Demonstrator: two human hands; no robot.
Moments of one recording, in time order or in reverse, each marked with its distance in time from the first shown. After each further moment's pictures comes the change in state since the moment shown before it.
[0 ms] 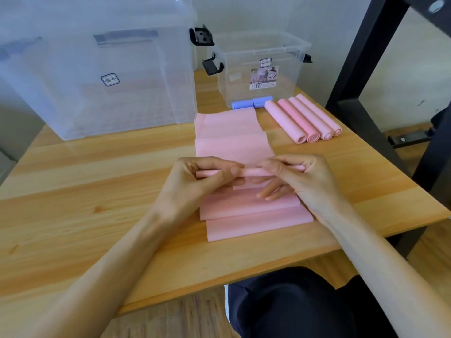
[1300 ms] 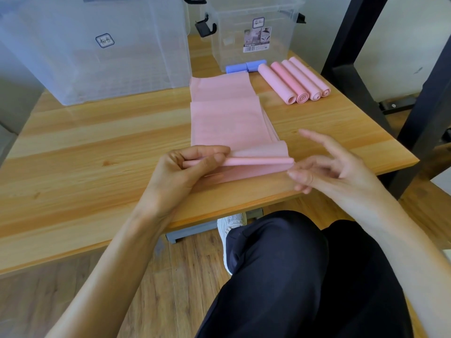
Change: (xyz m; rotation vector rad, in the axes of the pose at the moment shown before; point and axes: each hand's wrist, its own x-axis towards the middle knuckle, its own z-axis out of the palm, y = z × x) left_hand -0.066 0.002 0.009 -0.215 0.053 -0.168; right_hand -0.097 -0.010 -0.031 -0.281 0.043 0.099
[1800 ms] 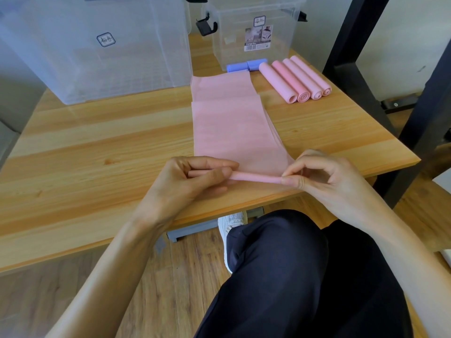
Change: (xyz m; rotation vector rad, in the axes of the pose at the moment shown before) left_hand -0.010 0.001 0.000 0.095 -0.115 -0.073; right_hand 0.006 0.009 0.004 -0.213 -0.113 -0.164
